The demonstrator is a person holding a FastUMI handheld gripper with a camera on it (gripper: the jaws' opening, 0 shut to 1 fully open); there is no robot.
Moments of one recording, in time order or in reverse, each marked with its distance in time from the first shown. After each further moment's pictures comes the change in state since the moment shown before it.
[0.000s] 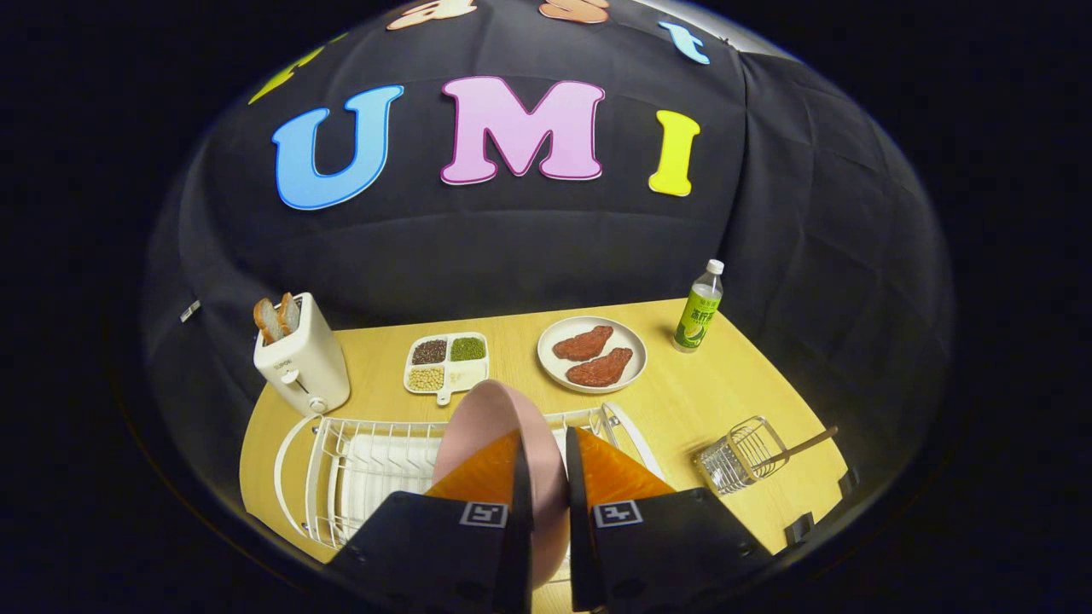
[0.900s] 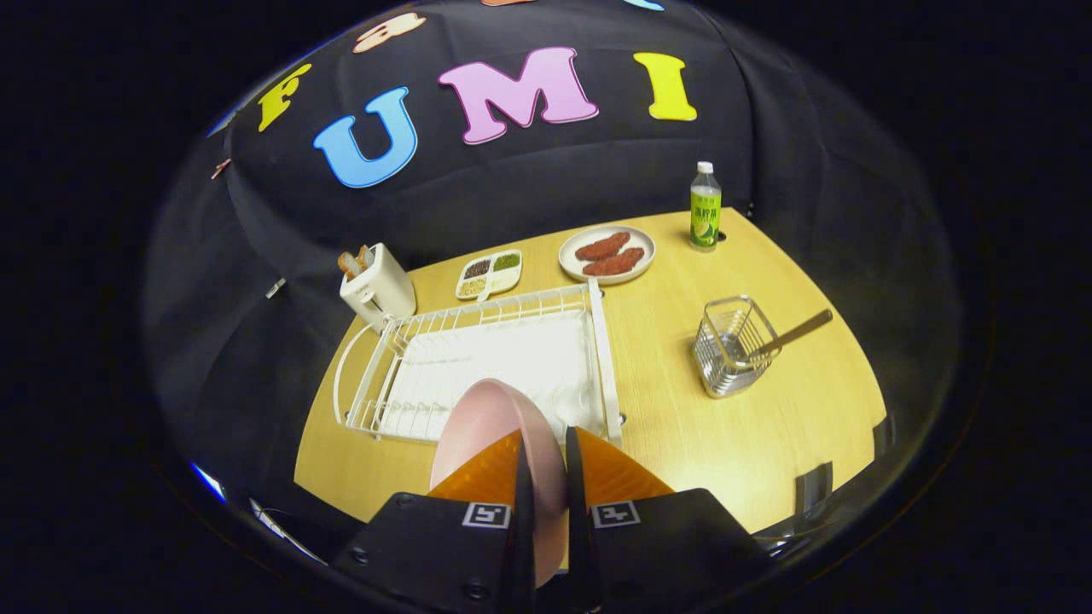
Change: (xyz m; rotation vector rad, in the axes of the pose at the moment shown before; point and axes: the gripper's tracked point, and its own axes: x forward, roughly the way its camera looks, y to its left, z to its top) arm -0.117 -0.088 -0.127 0.097 0.253 0.315
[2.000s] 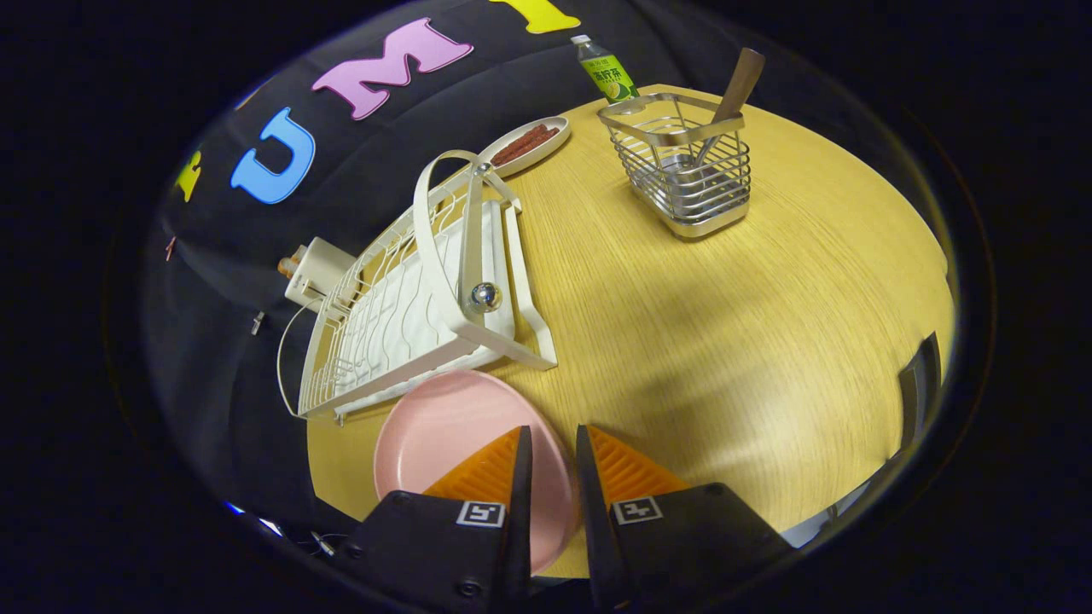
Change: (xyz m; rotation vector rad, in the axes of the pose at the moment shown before) arm 0.086 -0.089 -0.104 0.259 0.144 0.041
